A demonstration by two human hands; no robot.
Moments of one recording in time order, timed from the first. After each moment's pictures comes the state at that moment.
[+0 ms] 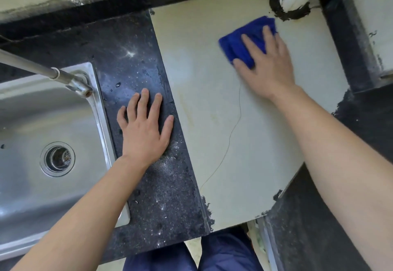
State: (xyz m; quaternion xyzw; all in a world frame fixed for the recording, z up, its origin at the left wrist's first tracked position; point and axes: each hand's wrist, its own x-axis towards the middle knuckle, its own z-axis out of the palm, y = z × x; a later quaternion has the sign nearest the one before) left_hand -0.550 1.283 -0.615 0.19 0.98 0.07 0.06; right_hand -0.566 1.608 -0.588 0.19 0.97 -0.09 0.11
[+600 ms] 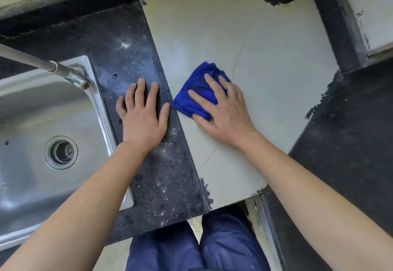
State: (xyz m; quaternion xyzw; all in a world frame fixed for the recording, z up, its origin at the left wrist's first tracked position) left_hand -0.550 1.284 -0.608 0.18 0.97 0.07 0.11; right_hand -0.472 1.502 -0.611 0.00 0.99 -0.11 0.04
